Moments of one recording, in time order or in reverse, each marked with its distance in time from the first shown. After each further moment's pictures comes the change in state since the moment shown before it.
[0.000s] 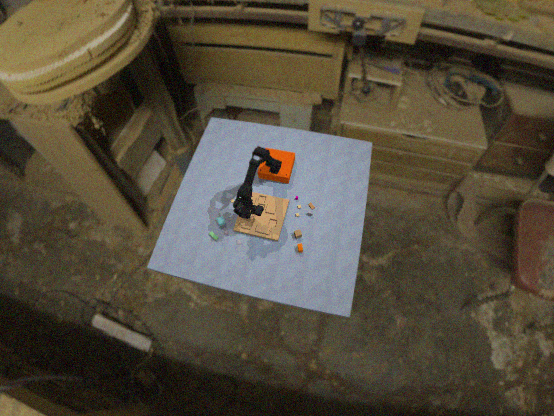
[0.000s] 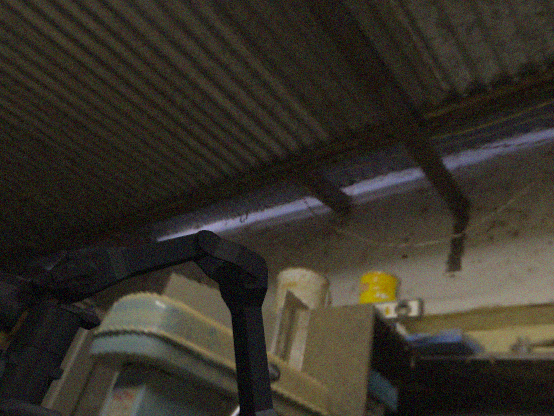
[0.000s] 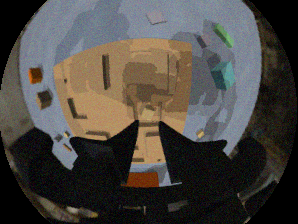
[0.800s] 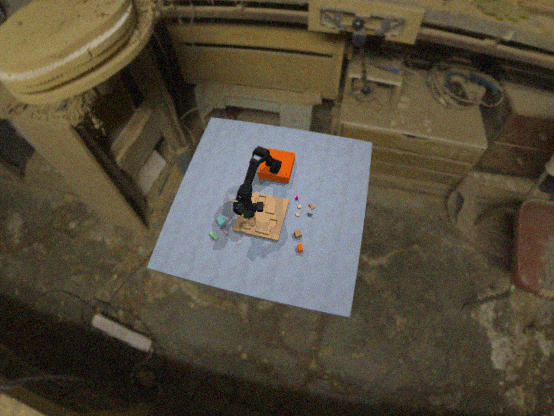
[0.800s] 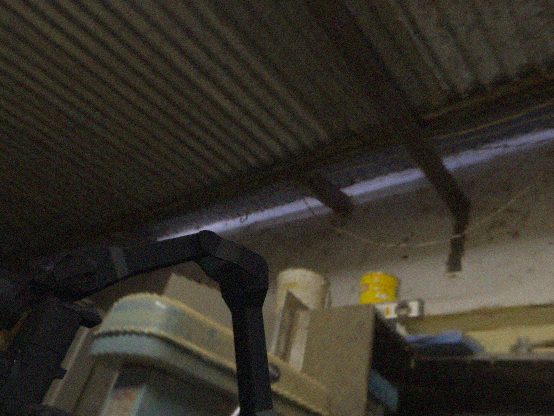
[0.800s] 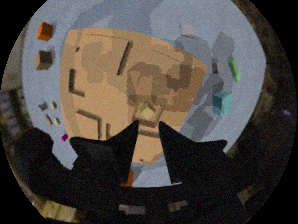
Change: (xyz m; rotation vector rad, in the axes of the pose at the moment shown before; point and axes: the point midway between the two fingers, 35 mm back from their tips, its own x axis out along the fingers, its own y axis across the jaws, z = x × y) arm -0.003 0.000 0.000 -0.357 0.000 0.000
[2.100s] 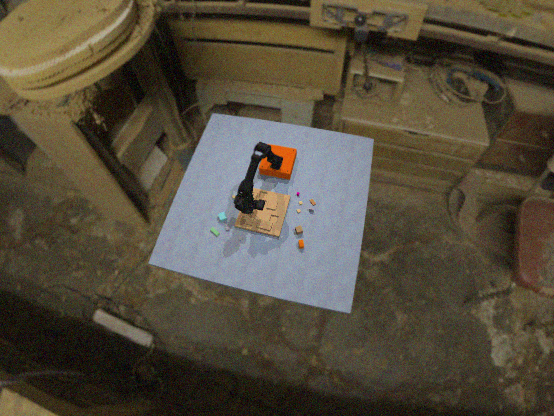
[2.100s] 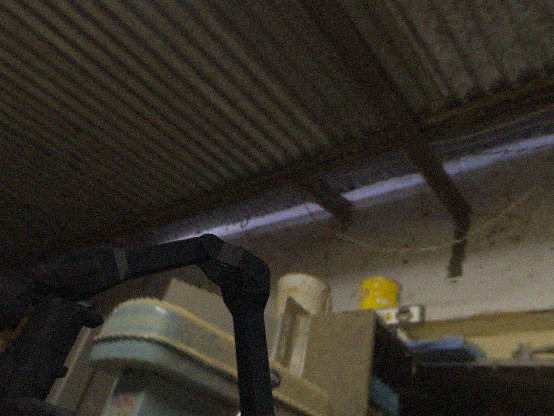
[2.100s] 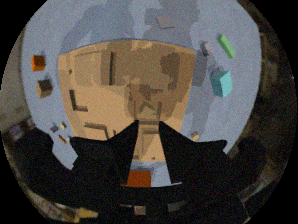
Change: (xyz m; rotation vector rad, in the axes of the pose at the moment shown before) arm -0.005 0.000 0.000 0.253 0.000 0.000
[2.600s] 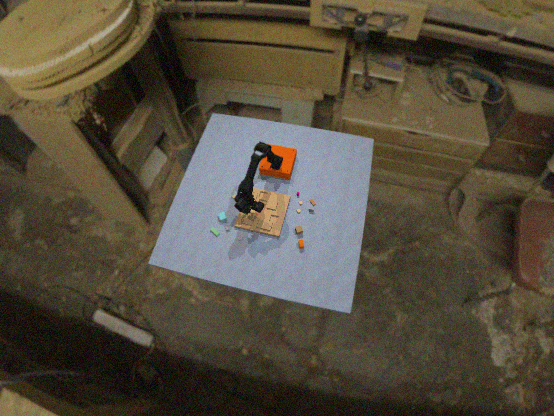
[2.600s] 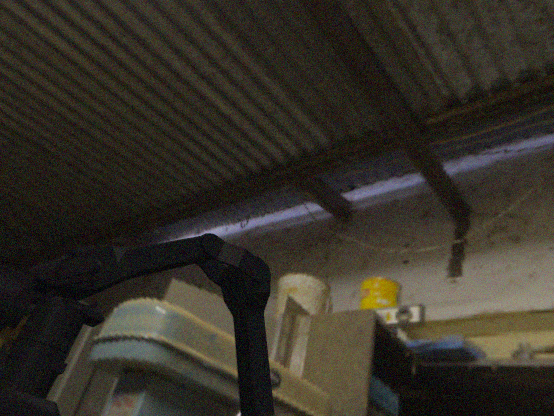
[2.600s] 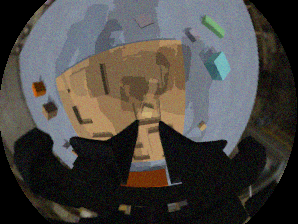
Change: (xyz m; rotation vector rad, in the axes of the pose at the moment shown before) arm -0.002 0.000 0.000 0.224 0.000 0.000
